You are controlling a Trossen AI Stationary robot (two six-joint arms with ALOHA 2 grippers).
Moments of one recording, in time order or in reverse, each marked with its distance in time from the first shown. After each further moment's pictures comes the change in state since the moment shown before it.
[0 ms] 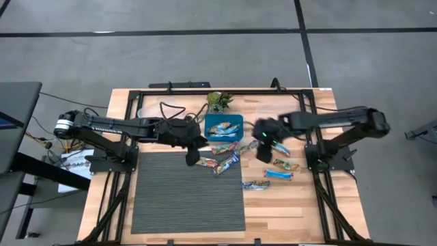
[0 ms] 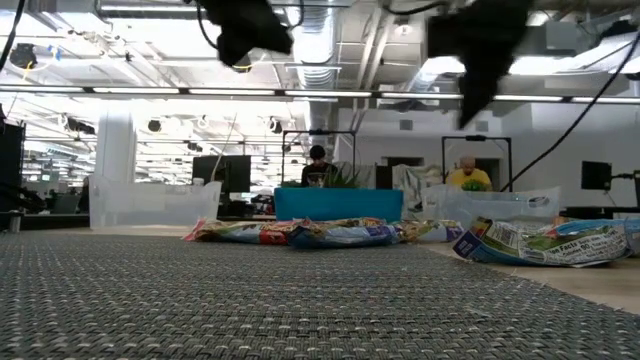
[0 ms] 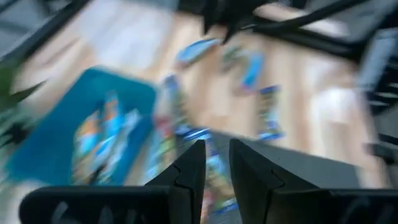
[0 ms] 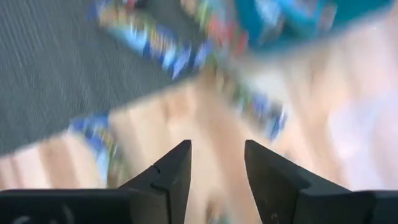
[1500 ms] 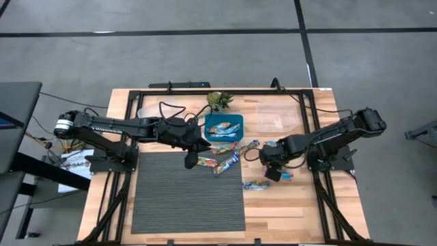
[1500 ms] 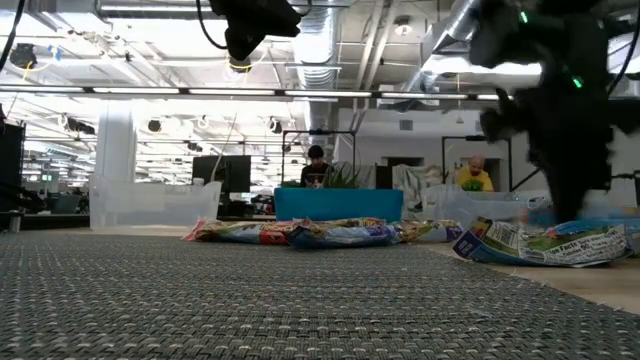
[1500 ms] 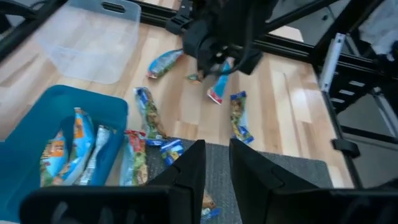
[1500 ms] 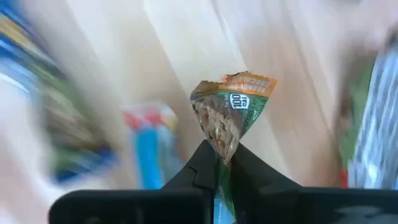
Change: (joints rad) left arm 0.000 0.000 0.000 0.040 0.066 0.023; right arm 0.174 0.074 -0.312 0.165 -0.015 0.262
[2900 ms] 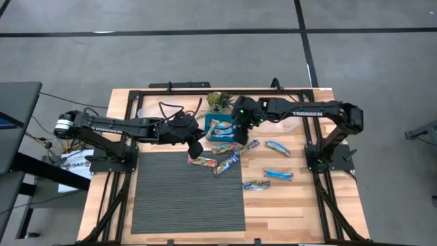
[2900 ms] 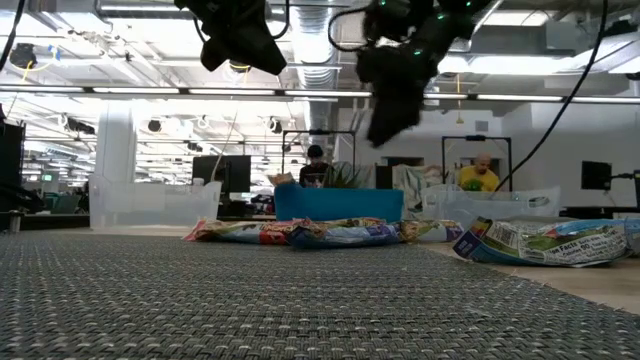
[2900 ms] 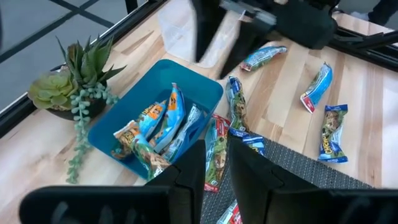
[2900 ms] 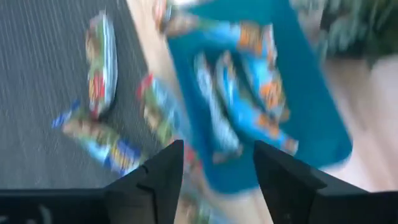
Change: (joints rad) left arm 0.000 0.000 0.000 -0.133 -0.339 -0.157; right arm -0.416 0.232 0.513 0.094 -0.087 -0.513
